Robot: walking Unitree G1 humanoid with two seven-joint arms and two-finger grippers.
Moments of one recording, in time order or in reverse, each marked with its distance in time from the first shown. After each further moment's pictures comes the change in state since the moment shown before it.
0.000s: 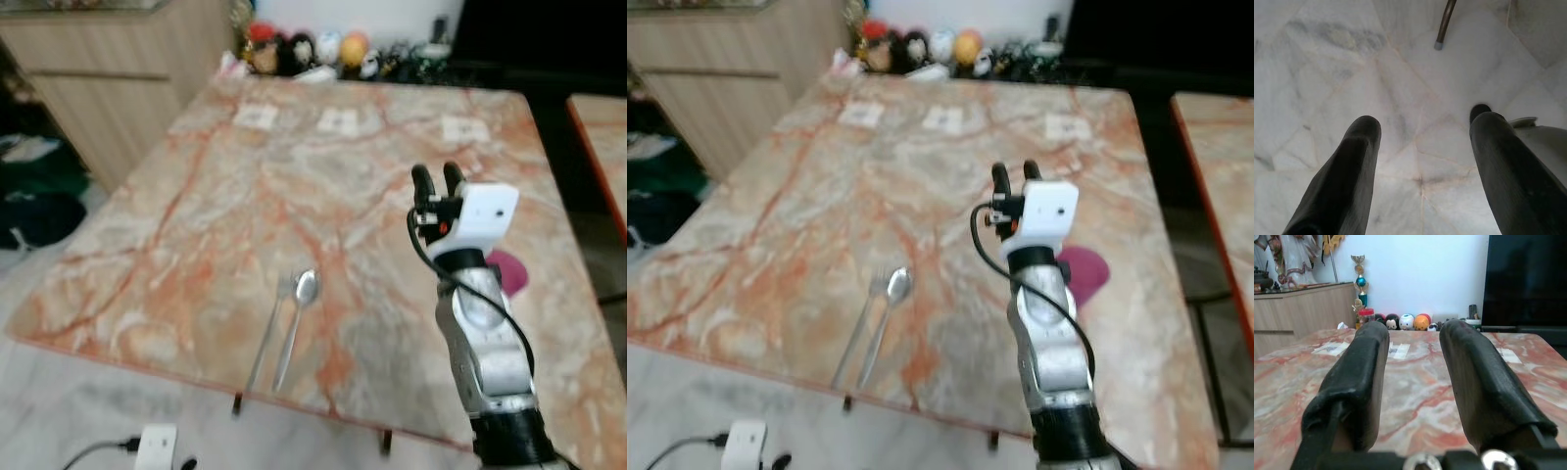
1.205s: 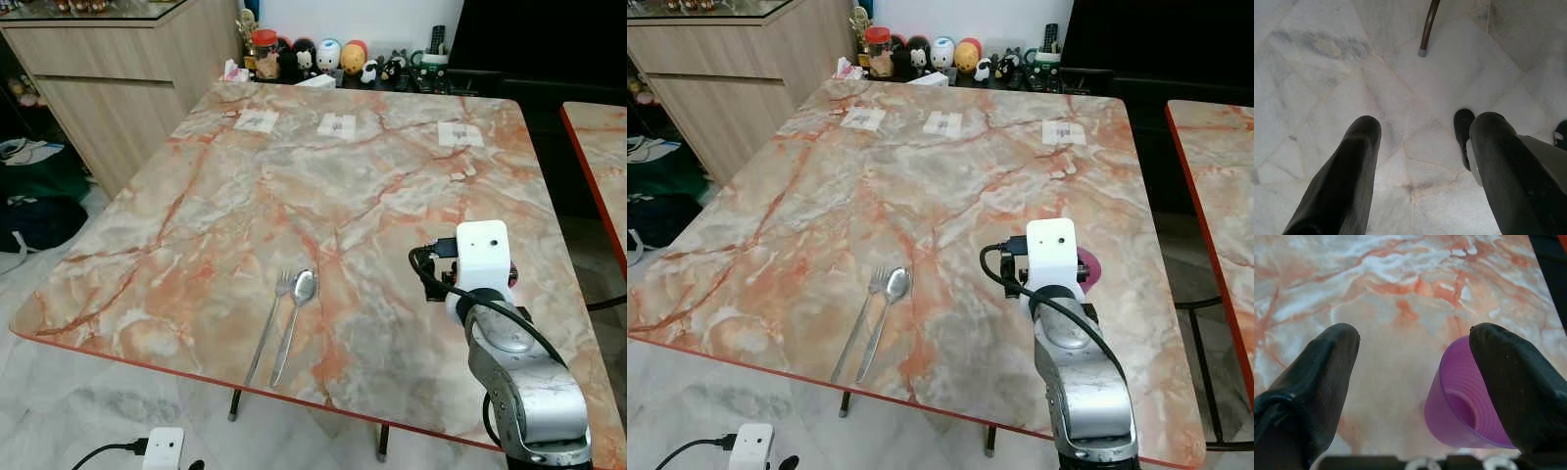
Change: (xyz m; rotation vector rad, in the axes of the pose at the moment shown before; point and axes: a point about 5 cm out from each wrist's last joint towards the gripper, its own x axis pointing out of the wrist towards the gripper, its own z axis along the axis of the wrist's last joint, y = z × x) left arm 0.001 -0.007 0.002 0.005 -0.002 -0.028; right arm -0.040 -0.021 -0.025 -0.182 0.631 -0.096
